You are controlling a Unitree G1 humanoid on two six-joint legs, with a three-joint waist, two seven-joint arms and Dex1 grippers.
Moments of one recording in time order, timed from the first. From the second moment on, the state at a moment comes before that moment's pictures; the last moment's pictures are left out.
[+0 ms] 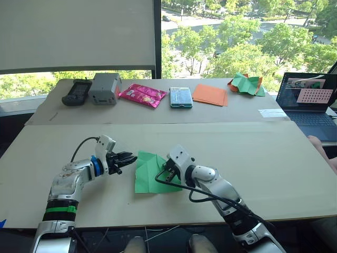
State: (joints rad) left arm -0.37 0.51 0.14 0.23 -0.38 0.62 -0.92; right arm -0.40 -0.17 0.42 -0.06 -0.02 0.65 0.47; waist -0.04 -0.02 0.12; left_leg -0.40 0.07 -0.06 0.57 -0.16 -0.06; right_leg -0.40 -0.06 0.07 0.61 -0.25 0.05
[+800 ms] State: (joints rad) left arm -0.35 0.47 0.09 0.14 -0.45 0.67 -0.87; right arm -0.41 -0.17 0.43 -0.04 -0.03 0.65 0.45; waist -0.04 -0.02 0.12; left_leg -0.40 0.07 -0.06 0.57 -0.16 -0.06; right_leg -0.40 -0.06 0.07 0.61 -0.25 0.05
